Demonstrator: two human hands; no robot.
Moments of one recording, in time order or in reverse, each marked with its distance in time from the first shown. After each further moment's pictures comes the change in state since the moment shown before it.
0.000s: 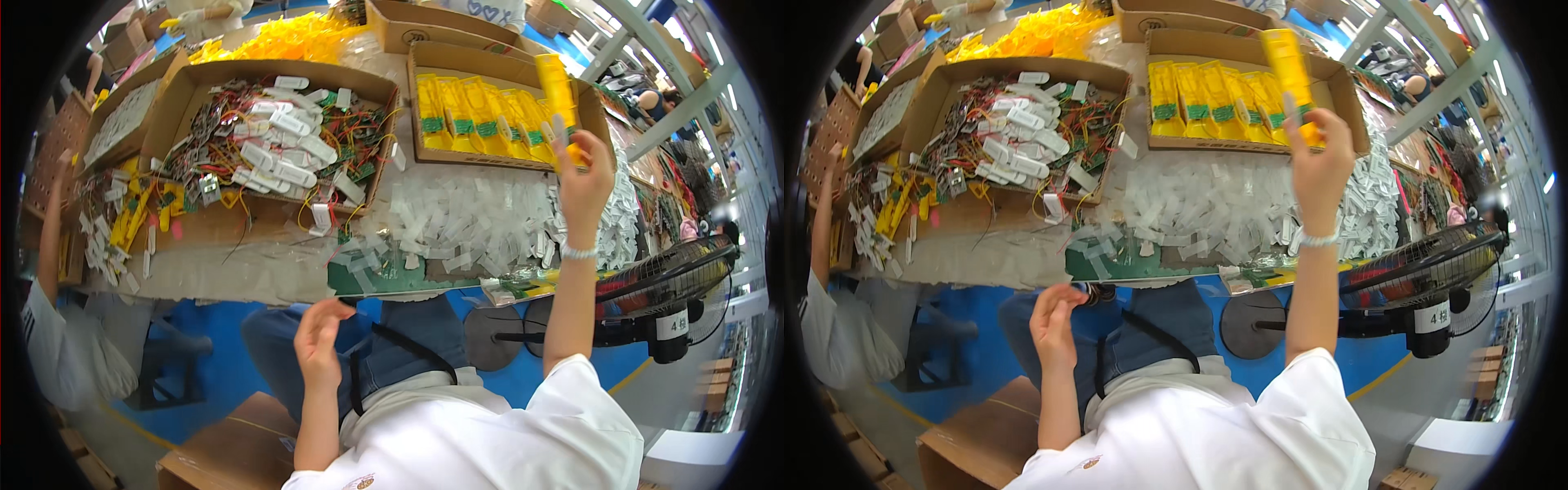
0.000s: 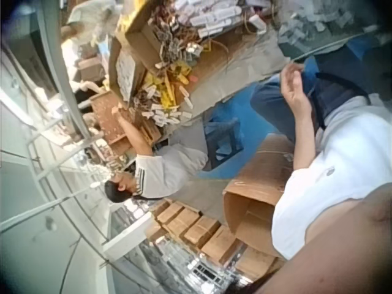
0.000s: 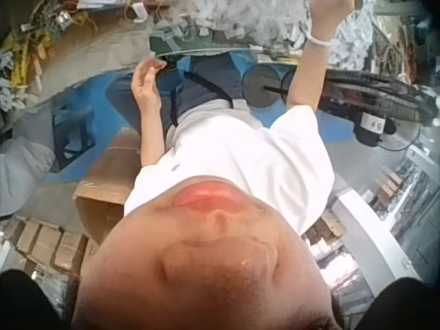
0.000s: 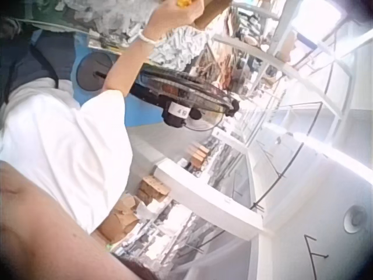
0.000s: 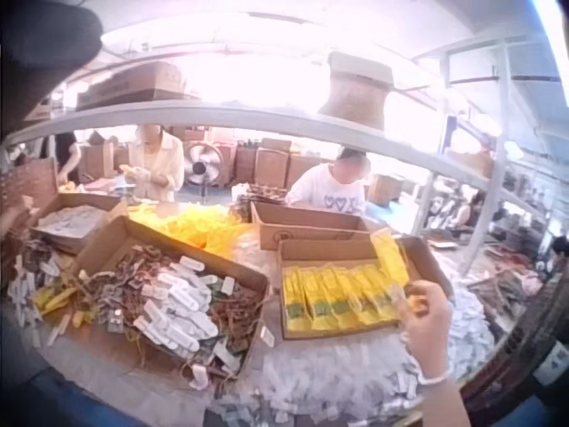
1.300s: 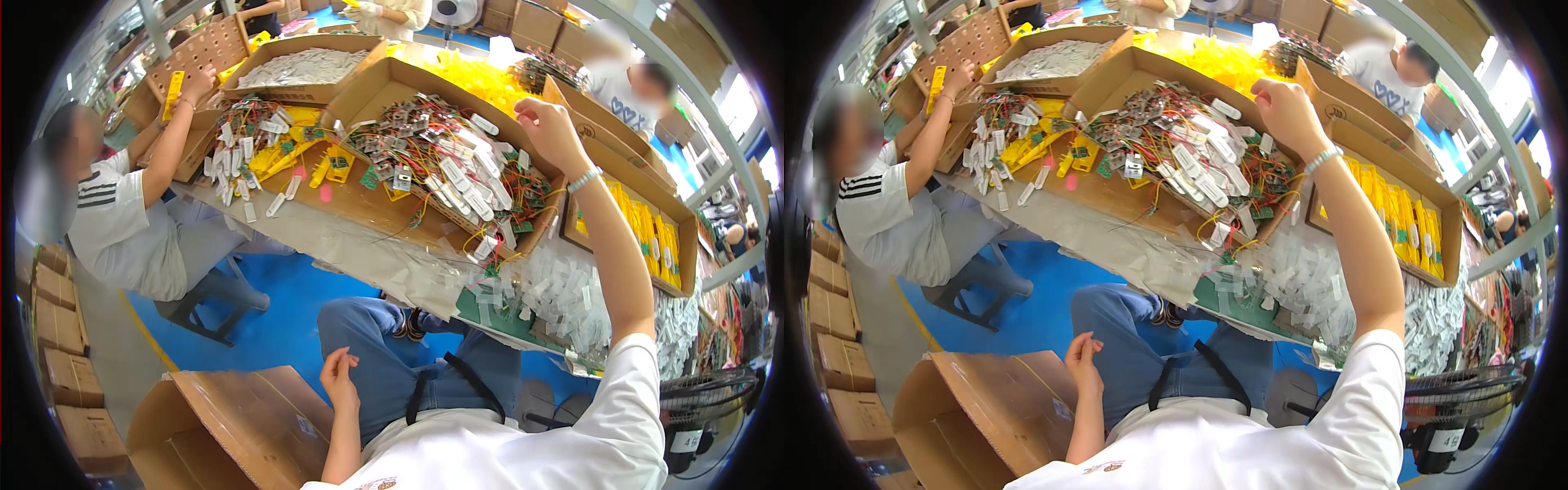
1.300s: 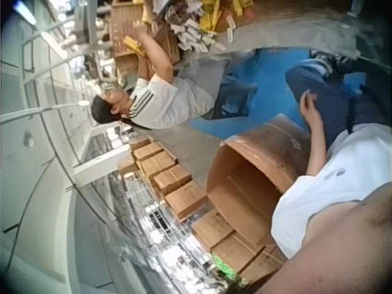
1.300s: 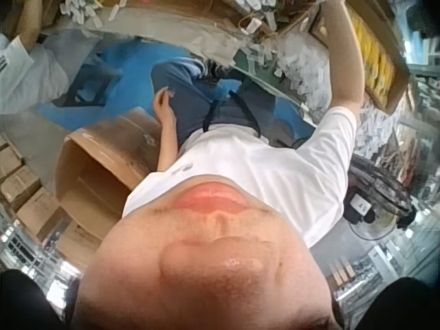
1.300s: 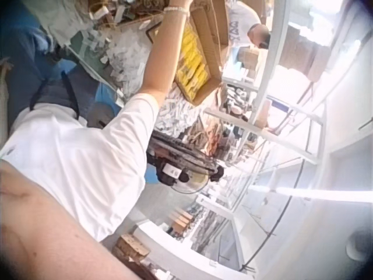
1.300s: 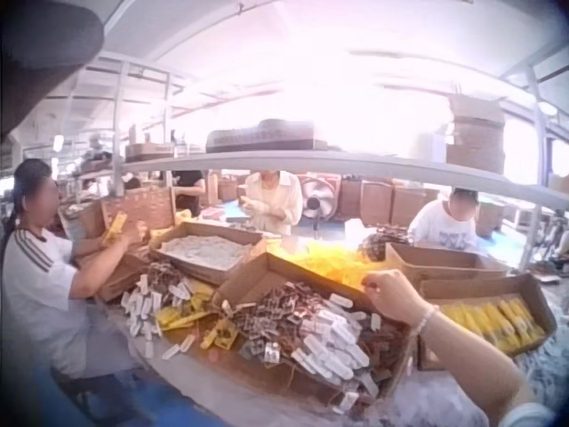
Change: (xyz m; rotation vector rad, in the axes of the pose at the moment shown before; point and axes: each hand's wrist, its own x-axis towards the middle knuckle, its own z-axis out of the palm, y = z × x) left_hand -0.085 -0.049 -0.152 0.166 0.738 0.089; right_hand 0.074 -0.181 0.229 0.396 -0.716 -0.489
